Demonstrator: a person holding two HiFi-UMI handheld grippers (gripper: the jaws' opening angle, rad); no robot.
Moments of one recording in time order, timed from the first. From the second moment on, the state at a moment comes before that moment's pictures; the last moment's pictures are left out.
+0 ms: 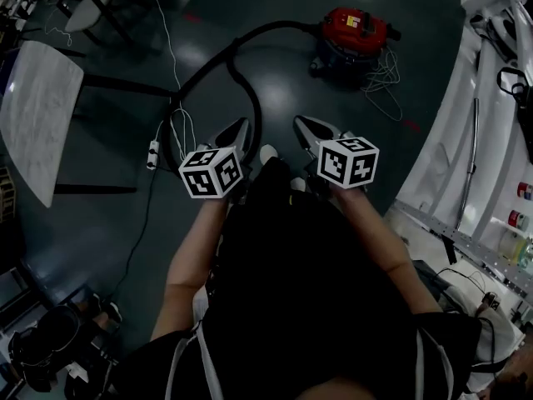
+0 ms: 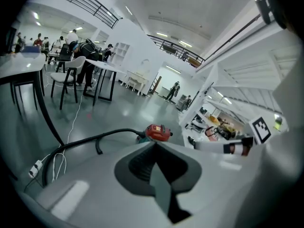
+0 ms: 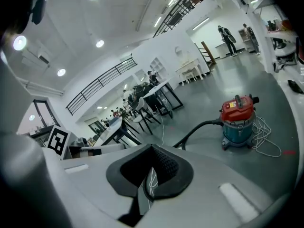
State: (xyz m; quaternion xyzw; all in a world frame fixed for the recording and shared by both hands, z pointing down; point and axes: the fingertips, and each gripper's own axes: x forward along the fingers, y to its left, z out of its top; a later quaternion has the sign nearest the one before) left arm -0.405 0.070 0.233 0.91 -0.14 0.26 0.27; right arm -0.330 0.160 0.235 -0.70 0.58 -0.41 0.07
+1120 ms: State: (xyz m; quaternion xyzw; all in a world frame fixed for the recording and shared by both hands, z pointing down) left arm -0.409 -0.095 0.307 0.88 -0.19 0.28 0.34; right arm -0.303 -0.035 0.285 -0.63 0.62 -0.46 -0.04
